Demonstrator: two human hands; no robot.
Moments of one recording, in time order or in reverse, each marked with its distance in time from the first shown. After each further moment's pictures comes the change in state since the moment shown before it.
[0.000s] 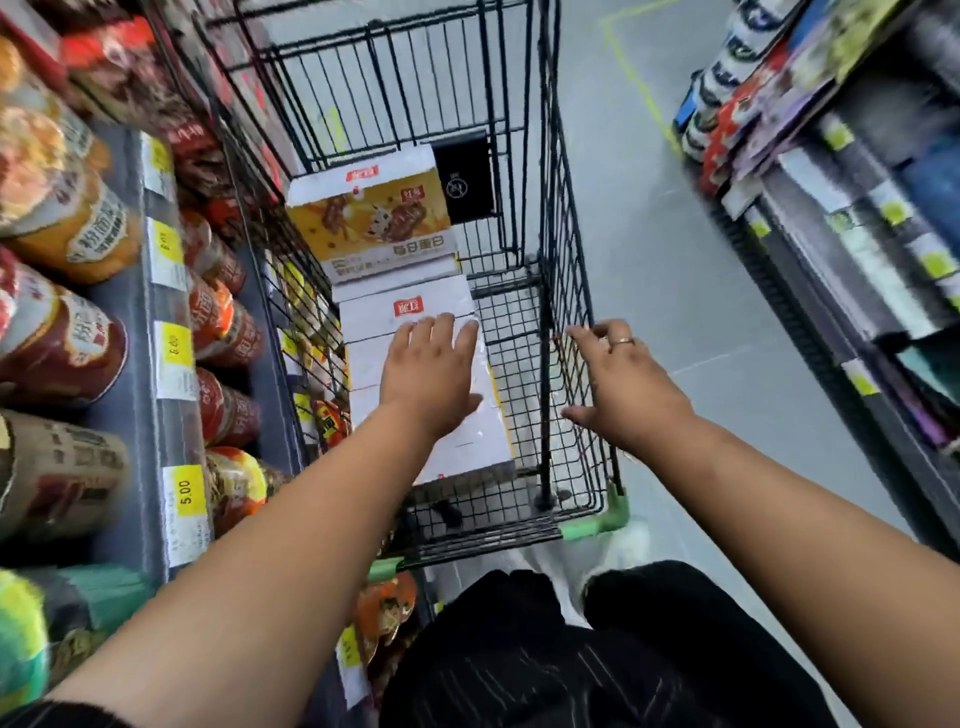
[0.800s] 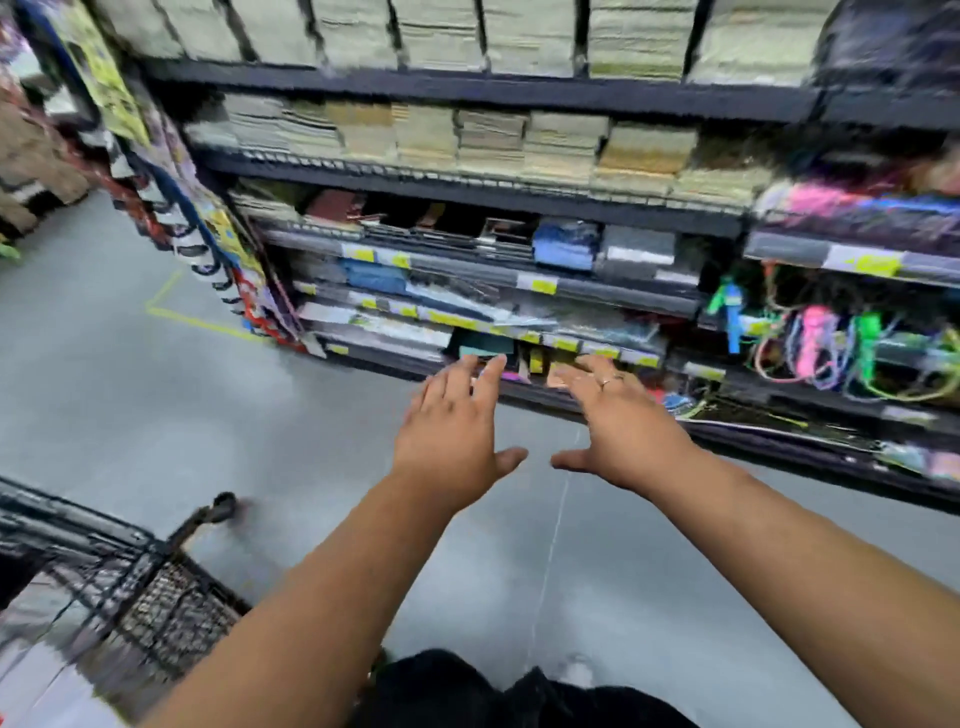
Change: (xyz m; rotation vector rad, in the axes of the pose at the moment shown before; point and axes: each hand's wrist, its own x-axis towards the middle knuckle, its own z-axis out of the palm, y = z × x) left_hand -0.124 0.562 -0.213 -0.135 0.253 0.907; right_hand -0.463 0.356 -0.110 0.187 0.367 0.753
